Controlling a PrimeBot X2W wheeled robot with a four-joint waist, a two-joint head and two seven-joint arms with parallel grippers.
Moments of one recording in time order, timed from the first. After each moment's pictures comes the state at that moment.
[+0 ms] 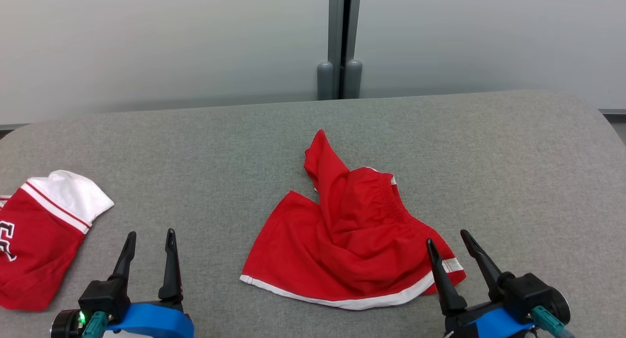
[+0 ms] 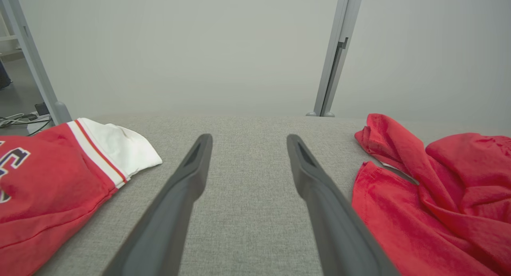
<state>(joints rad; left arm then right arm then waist) -0.05 0.06 0.05 0.33 -0.11 -0.13 -0.26 -0.03 -0.05 0.13 0.22 0.11 0.13 -0.26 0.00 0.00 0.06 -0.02</state>
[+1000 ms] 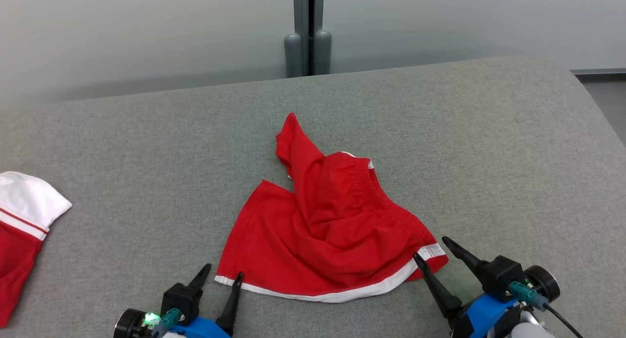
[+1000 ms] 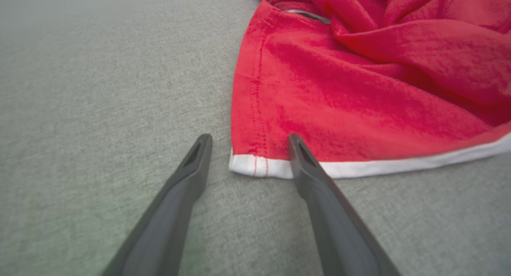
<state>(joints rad) -0.17 0.17 -0.37 0.68 -0.21 -0.13 -0.26 -0.22 -0.28 0.45 0.50 0.26 0.13 -0.26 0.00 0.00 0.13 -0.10</state>
